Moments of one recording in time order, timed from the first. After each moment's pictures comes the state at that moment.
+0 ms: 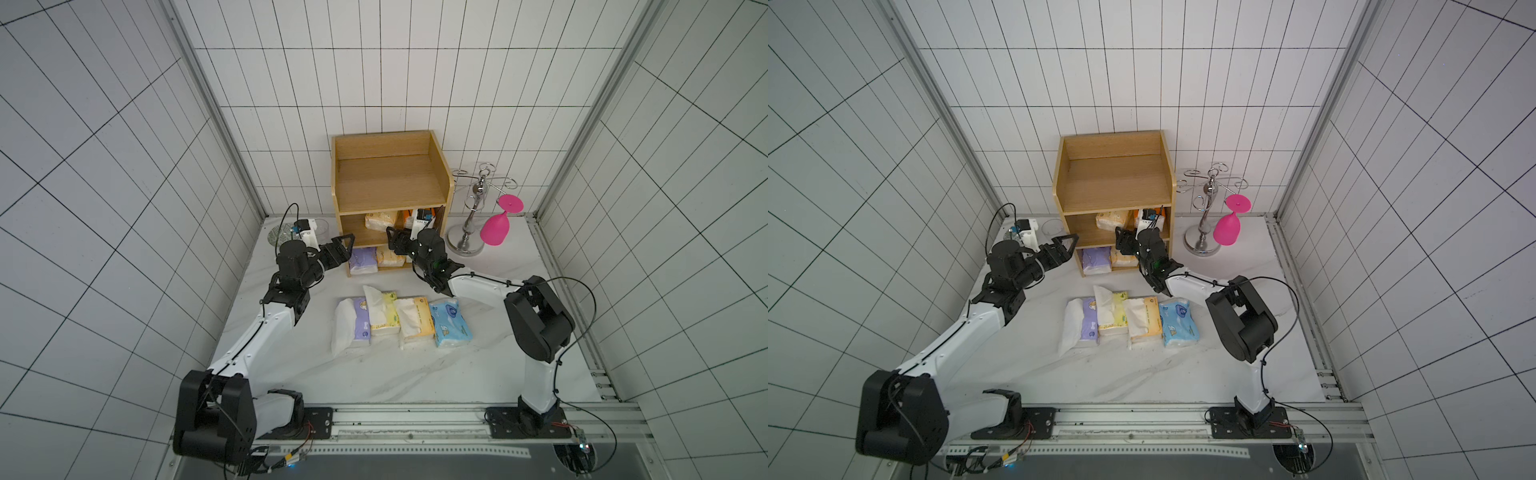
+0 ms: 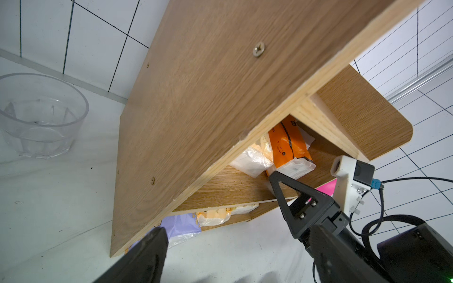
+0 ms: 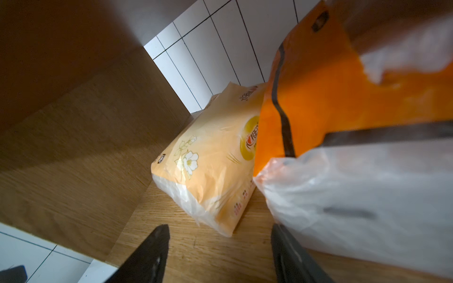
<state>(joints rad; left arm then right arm) -0.14 1.23 0.80 0.23 0.37 -0.66 0.75 1.94 1.29 0.51 0.13 0.53</state>
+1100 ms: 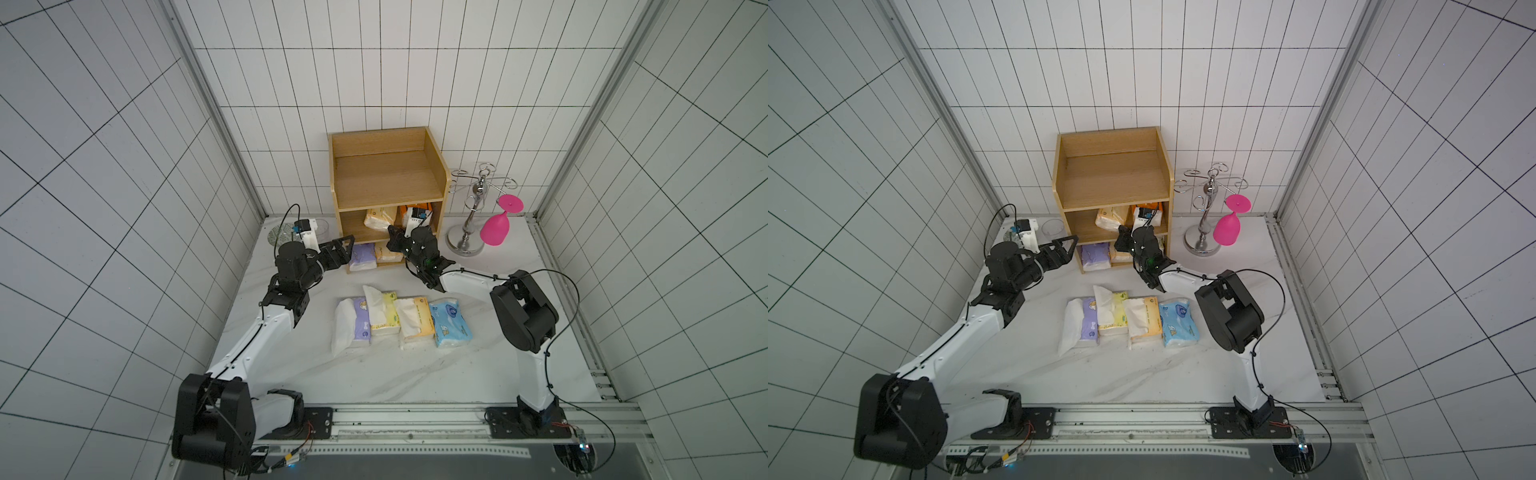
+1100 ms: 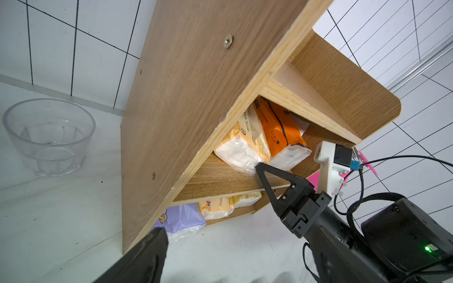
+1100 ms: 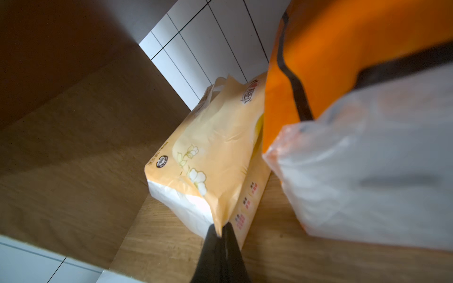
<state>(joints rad) -0.14 1.20 0.78 0.25 0.36 -0.59 0.76 2.02 1.36 0.53 0.09 0.59</state>
